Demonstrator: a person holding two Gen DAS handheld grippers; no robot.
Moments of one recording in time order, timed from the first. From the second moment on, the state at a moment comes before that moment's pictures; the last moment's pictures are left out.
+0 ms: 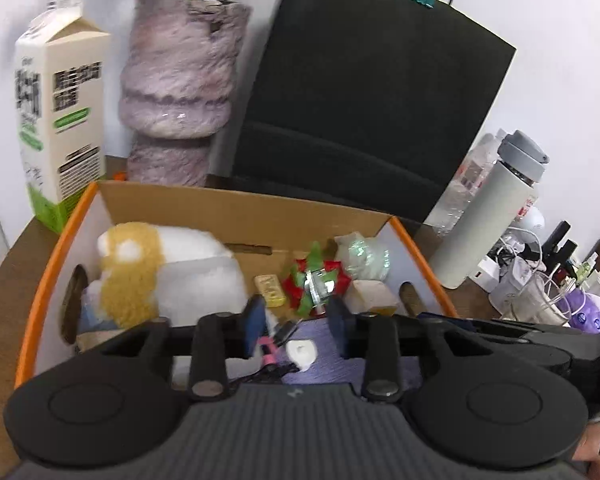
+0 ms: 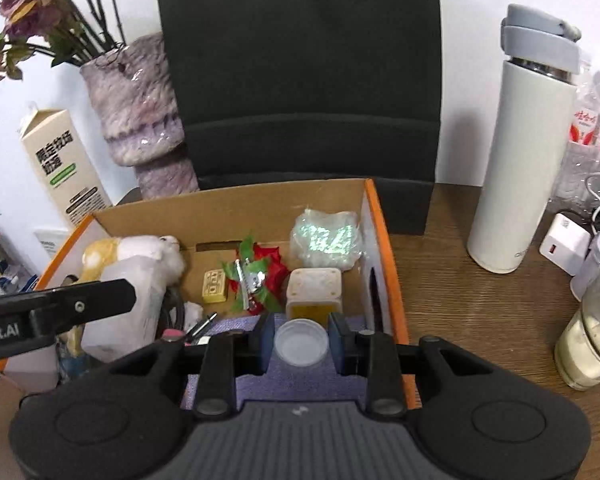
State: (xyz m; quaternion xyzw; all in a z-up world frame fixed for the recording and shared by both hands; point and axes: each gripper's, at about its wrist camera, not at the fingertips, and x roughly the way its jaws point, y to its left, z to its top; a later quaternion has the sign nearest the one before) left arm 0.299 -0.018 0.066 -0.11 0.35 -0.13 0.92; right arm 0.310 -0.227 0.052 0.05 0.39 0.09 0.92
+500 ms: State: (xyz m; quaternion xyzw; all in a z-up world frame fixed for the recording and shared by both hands) left arm 0.218 0.038 0.078 -0.09 0.33 -0.09 0.93; right arm 0.237 -0.221 0.086 0.05 0.35 0.11 0.93
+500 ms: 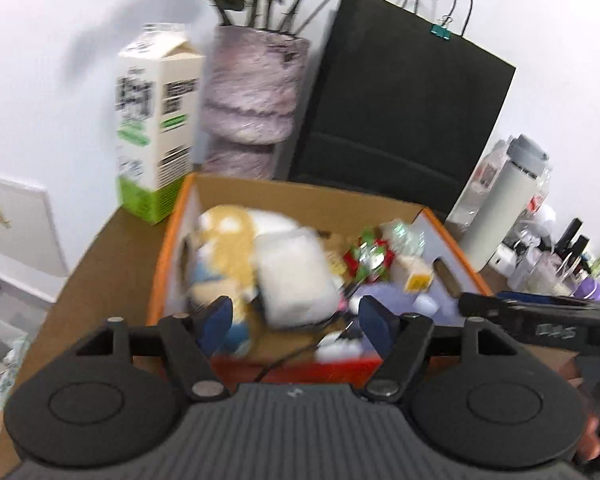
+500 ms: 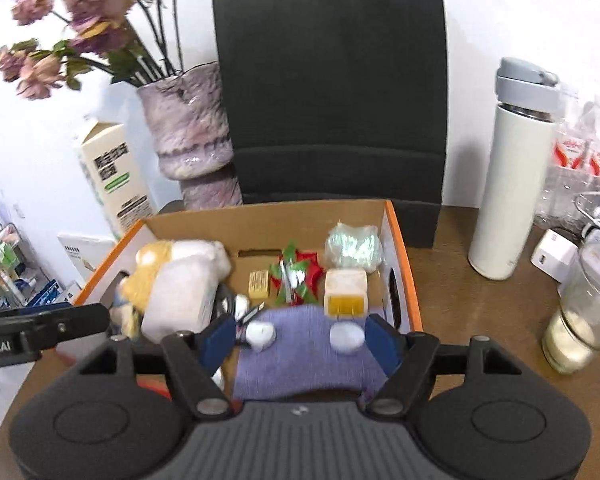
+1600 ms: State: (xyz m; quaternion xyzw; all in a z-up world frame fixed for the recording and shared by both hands) left arm -0.083 0.003 0.014 -0.03 0.28 -0.07 0.96; right arm -0.087 -0.195 0.020 -0.08 0.22 0.09 0.97
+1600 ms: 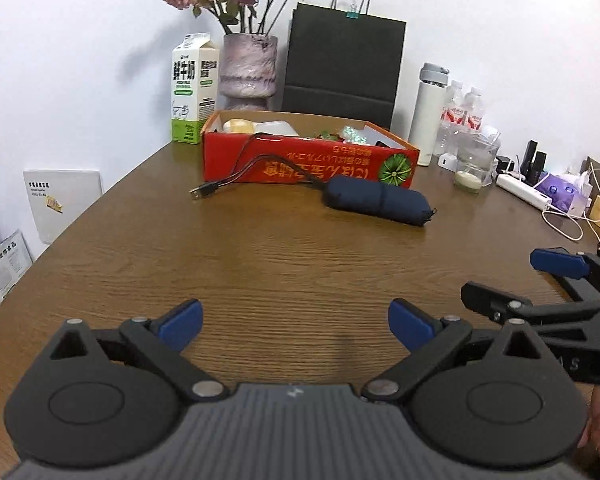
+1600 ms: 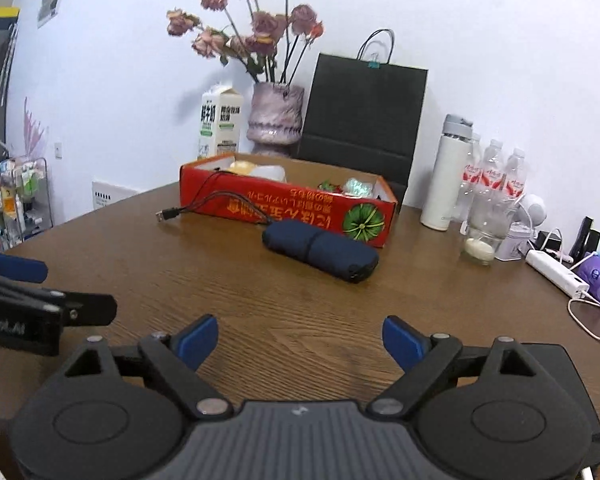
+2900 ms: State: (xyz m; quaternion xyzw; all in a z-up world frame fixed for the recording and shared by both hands) left arm 0.124 0.044 0.024 0.03 0.30 -0.06 0.95; right arm 0.096 -0.222 0.025 -0.04 0.28 0.12 0.95
